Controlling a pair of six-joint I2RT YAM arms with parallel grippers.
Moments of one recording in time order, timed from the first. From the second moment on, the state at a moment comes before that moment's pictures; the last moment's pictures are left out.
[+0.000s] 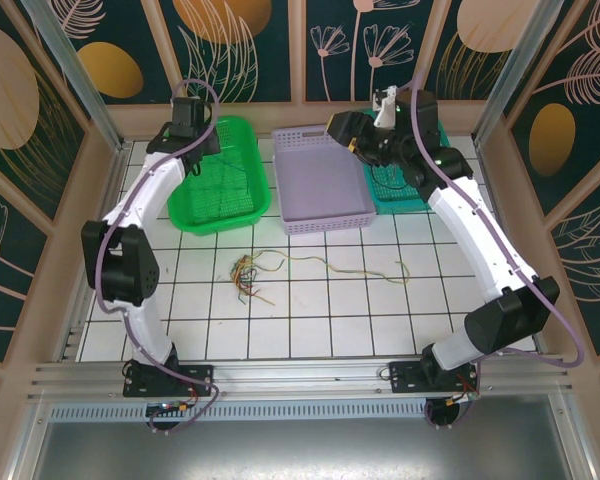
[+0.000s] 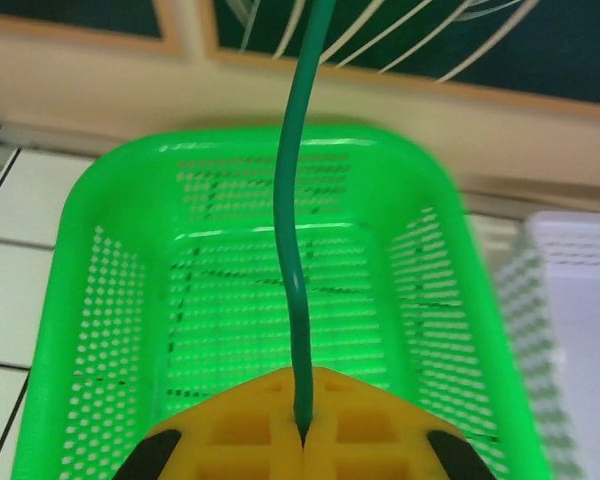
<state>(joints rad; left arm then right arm) -0.18 1.91 1.75 -0.52 -0.21 -0.31 0.40 1.51 1.63 -0.49 -0.44 0.82</state>
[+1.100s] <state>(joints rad) -0.54 1.22 0.85 -0.66 0.06 -1.07 0.65 1.50 0.95 -0.29 -0.41 1.52</state>
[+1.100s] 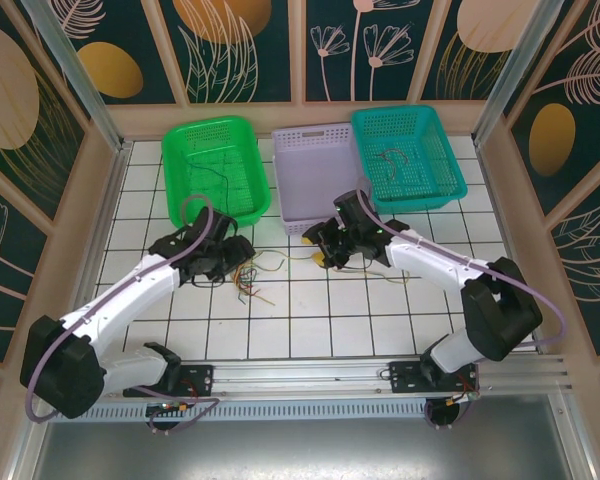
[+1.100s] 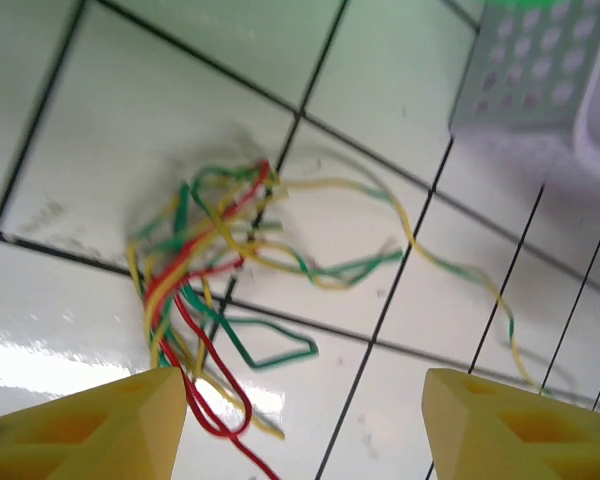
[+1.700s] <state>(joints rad) -0.72 1.51 0.88 -0.65 -0.13 -0.76 0.64 1.50 0.88 -0.25 -0.41 1.55</state>
